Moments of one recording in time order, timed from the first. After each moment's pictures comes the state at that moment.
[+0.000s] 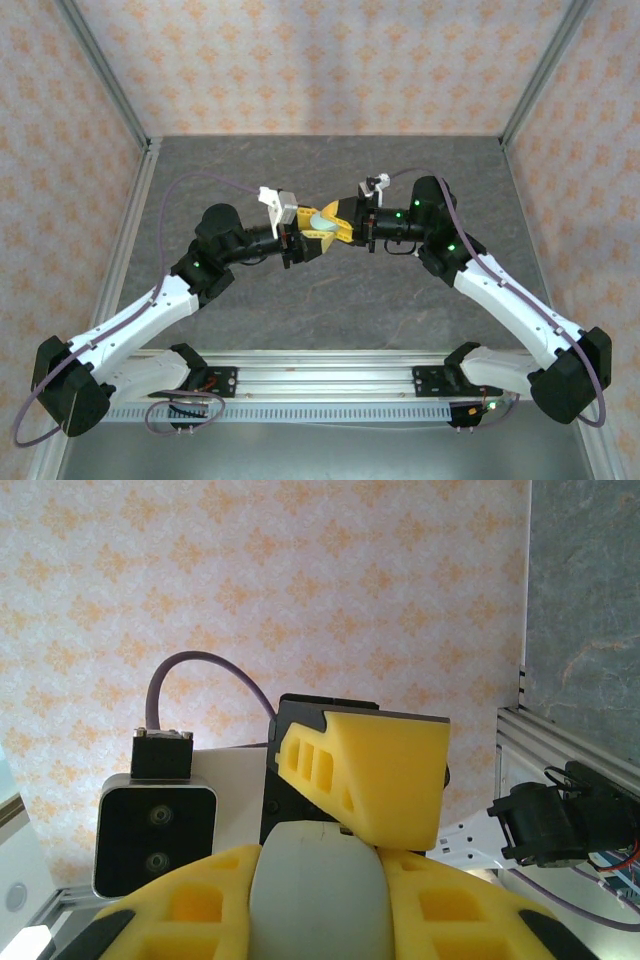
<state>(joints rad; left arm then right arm) -0.61 1.06 0.81 0.28 0.63 -0.23 0.58 1.13 0.98 0.07 -0.86 1.57</state>
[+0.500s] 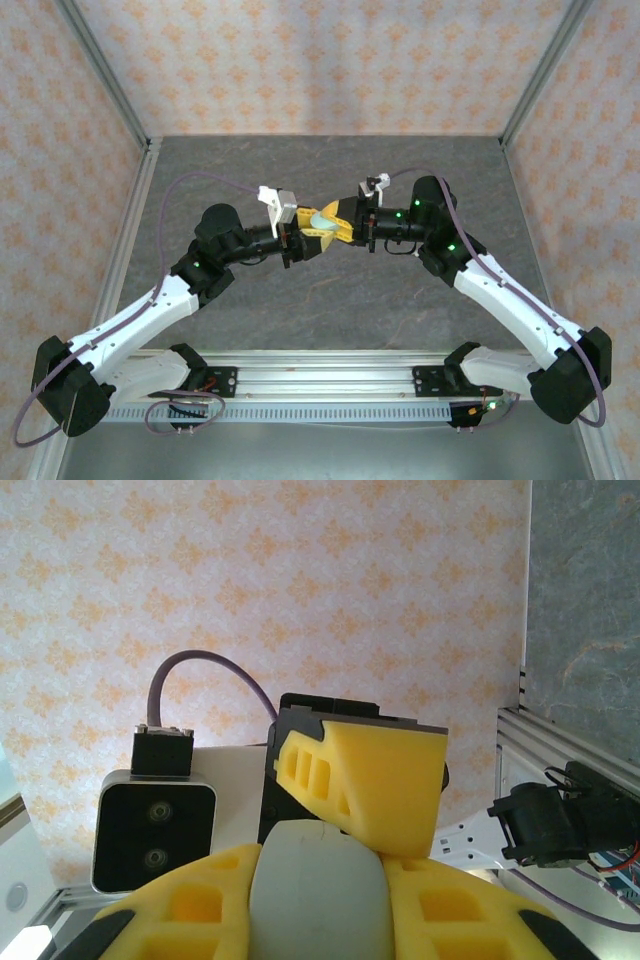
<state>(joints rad) -0.61 1.06 0.81 0.29 0.63 -0.26 0.58 1.13 0.98 0.08 -0.86 1.57</state>
